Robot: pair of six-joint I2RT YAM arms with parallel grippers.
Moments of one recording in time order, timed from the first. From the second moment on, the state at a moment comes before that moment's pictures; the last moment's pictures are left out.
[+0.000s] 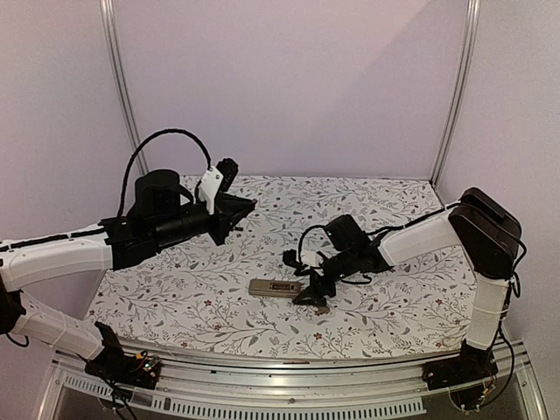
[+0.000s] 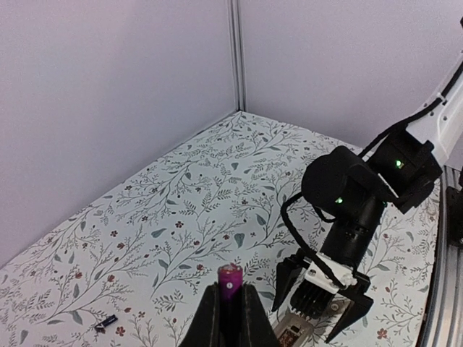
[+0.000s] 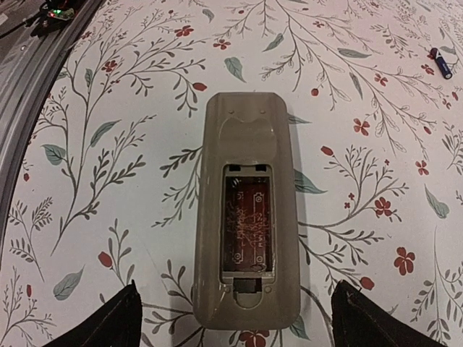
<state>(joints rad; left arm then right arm) -0.81 1.22 0.83 0.18 0.07 0.08 0.81 1.94 1.02 0.08 -0.54 -0.49</state>
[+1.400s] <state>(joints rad) -0.87 1.44 1.03 -0.12 0.43 0.28 0.69 1.48 0.69 0.67 -0.88 -0.17</state>
